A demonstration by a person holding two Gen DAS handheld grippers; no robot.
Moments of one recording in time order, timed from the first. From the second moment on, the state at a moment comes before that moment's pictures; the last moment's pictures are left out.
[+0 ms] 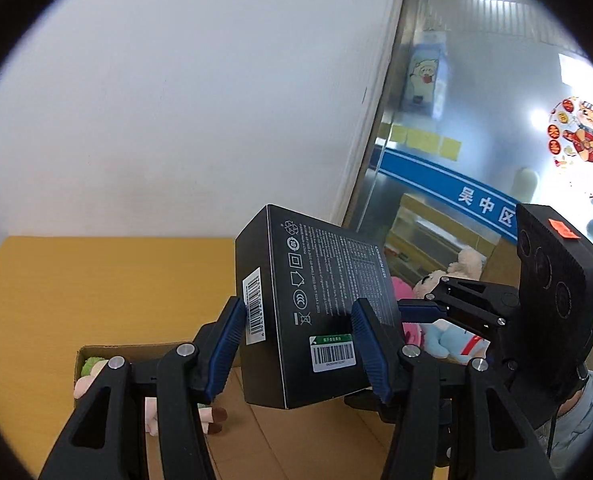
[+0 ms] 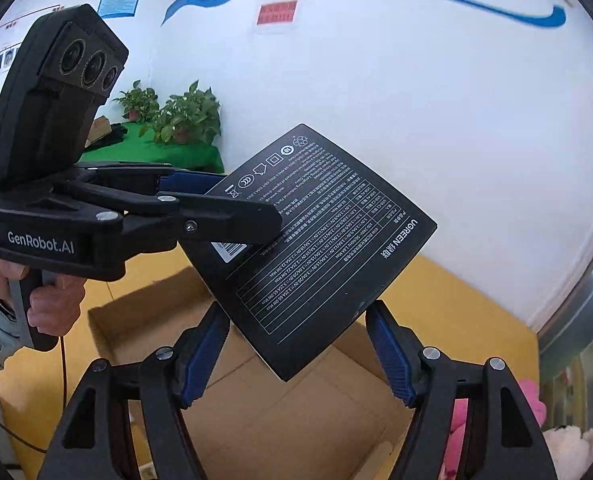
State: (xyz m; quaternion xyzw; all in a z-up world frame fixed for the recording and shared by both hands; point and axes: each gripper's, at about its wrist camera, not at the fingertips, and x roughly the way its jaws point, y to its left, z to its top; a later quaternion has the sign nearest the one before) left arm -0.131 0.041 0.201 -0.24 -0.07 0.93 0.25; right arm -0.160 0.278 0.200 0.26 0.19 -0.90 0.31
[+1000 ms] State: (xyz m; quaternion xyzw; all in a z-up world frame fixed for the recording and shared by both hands) left arm -0.223 0.062 0.054 -0.46 -0.02 0.88 0.12; right arm -0.310 0.291 -0.003 0.49 0.13 -0.81 0.30
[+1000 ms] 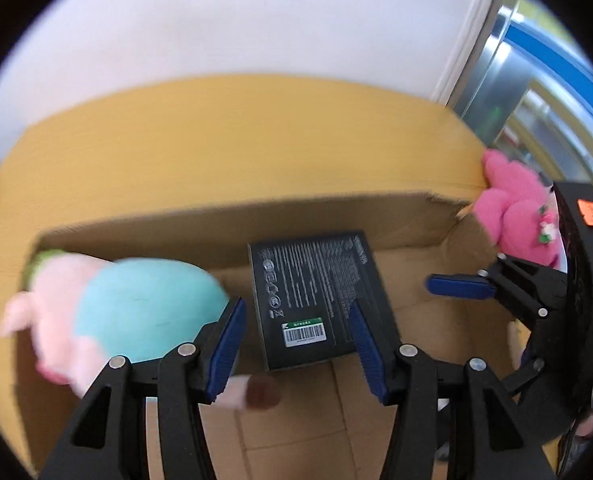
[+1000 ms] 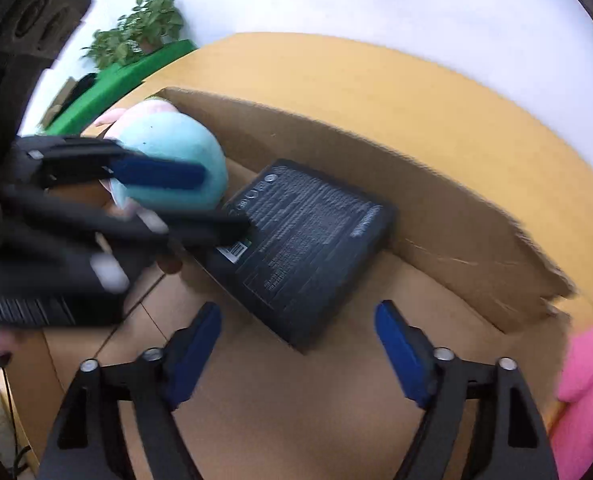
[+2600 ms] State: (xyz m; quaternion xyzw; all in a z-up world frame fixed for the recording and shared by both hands) left arm 0.110 0.052 0.097 -0.24 -0.02 0.96 0.11; right arm 0.078 0.311 0.086 0.27 0.02 -0.95 0.15
